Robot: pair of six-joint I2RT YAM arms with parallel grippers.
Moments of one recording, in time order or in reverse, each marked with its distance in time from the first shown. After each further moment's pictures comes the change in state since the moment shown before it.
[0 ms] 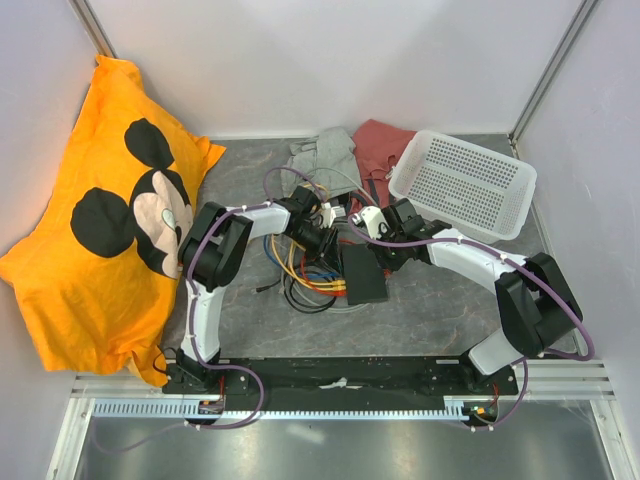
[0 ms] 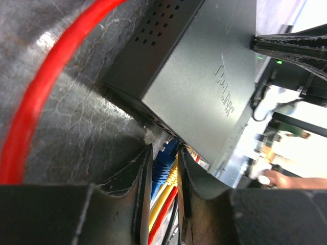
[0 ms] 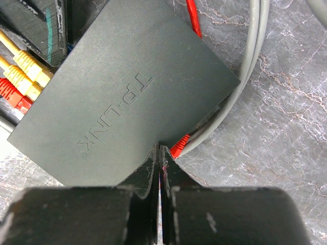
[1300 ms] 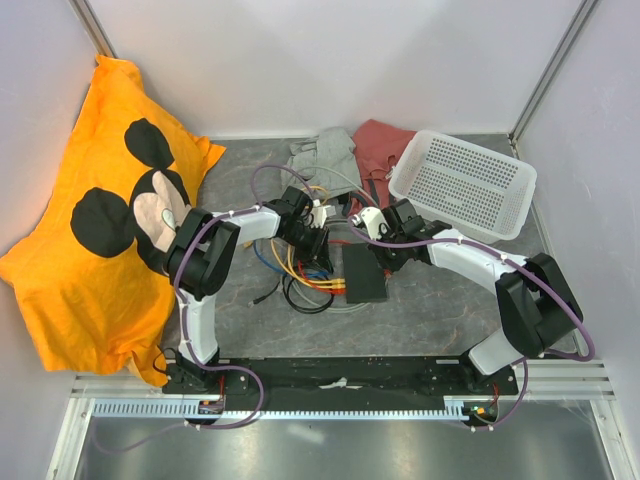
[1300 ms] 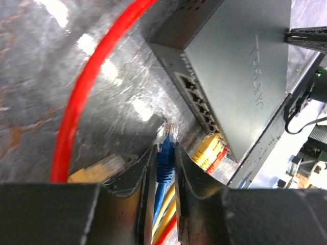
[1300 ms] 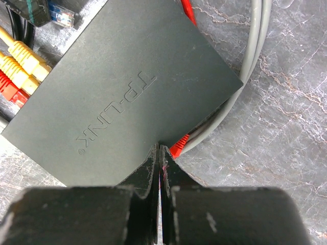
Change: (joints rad) left arm 0.016 -0.127 -0.117 0.060 -0.178 0.008; right arm 0.000 -0.005 -0.004 -0.002 0.003 -0.016
